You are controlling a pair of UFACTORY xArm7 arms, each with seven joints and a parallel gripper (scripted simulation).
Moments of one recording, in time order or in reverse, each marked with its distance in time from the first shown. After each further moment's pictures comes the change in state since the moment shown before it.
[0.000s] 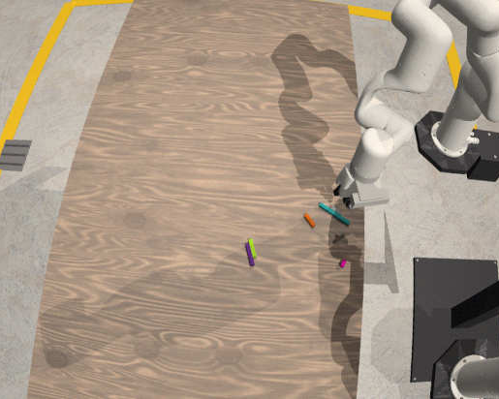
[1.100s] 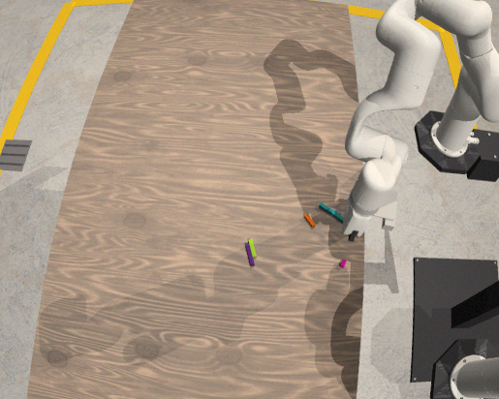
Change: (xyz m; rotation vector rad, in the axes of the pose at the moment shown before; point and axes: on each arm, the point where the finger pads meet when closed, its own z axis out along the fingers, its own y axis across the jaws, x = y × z) left arm 0.000 0.000 0.000 0.000 0.000 0.000; right arm 0.077 0.020 -0.001 -0.007 0.002 -1.197
